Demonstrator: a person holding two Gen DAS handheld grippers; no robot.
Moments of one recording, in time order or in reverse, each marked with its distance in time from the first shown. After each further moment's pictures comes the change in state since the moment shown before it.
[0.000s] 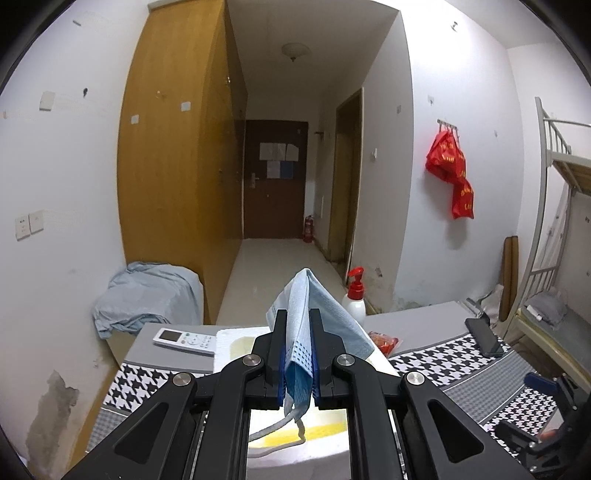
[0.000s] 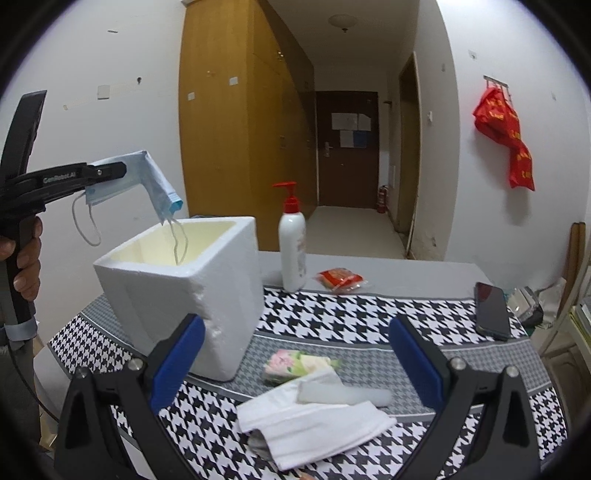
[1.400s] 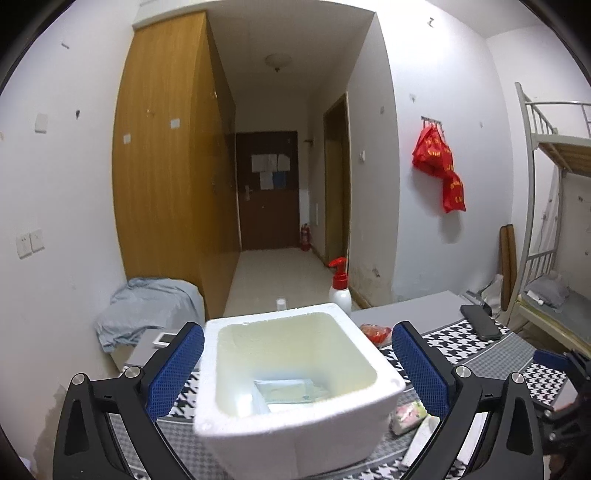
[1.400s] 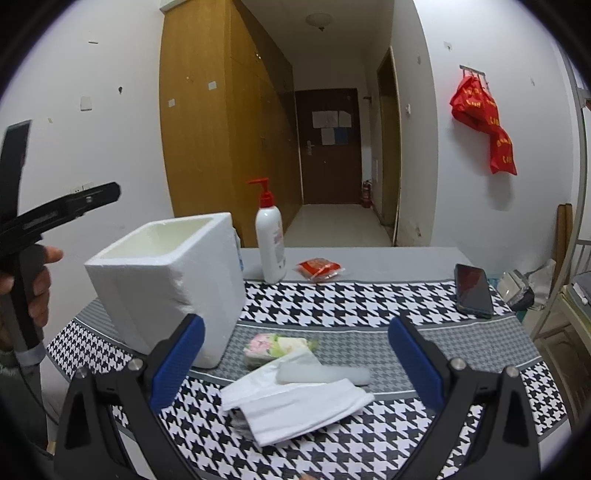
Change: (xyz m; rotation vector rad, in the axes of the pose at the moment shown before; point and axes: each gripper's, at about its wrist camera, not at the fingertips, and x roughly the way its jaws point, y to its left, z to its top) left arm -0.036 -0.025 -0.020 0.072 -0.058 0.002; right arm -0.020 -0.015 -0.013 0.053 -0.007 -0.040
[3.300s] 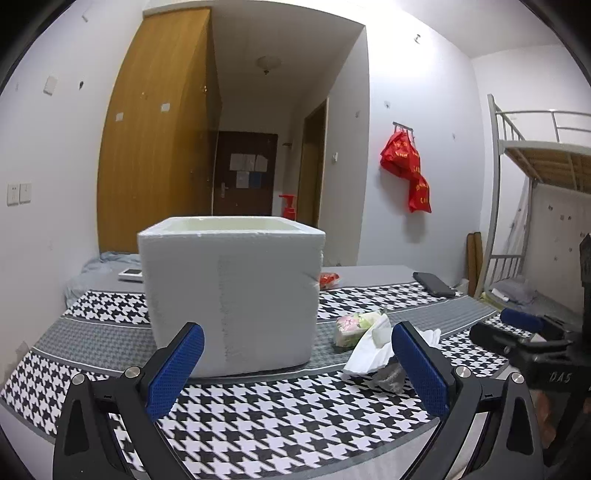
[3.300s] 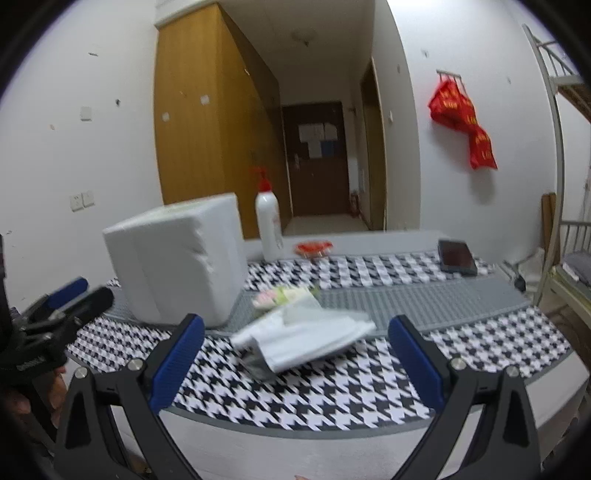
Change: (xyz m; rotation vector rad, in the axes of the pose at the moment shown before) left arm -0.041 -0.046 -0.142 -0.068 -0.034 -0.125; right arm -0.035 0.007 -0.077 0.050 -0.052 -0.046
